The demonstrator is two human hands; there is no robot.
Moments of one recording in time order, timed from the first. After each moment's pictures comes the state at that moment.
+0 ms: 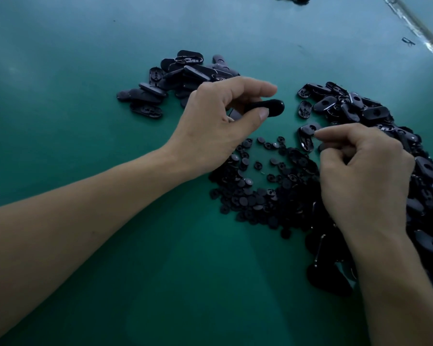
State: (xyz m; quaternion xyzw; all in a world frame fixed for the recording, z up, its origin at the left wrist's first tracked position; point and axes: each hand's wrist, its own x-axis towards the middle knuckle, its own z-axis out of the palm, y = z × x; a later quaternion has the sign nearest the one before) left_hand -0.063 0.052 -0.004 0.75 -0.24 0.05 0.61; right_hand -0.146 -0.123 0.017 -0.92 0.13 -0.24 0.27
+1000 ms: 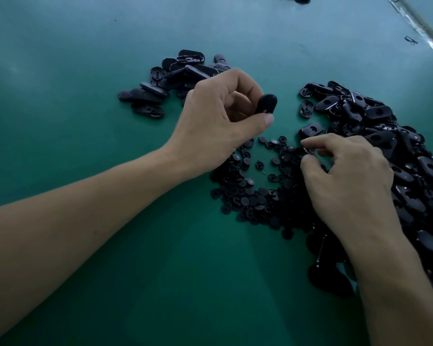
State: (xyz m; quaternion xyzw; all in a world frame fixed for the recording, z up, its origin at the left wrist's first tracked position) left_hand -0.067 0.053 -0.001 0.74 -0.21 0.04 0.64; right_hand -0.149 -0.120 0.015 -0.96 0.13 -0.13 0.19
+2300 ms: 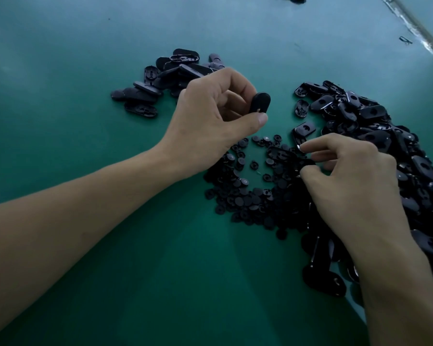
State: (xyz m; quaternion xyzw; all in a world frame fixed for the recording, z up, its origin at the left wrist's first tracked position) left_hand -0.066 0.053 -0.003 0.73 -0.21 0.03 0.65; right_hand -0.156 -0.121 0.023 -0.95 0.15 -0.11 0.24
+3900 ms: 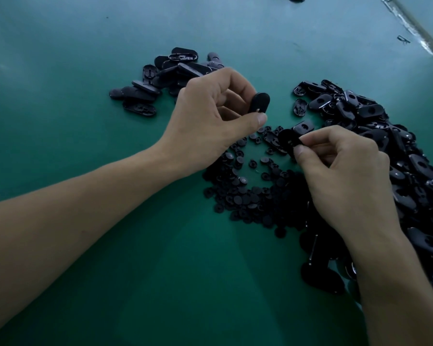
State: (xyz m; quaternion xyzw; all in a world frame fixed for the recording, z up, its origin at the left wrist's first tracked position) left_hand -0.065 0.053 -0.004 0.73 -0.23 0.03 0.65; right_hand -0.147 -0.125 0.015 -0.93 0.09 -0.17 0.33
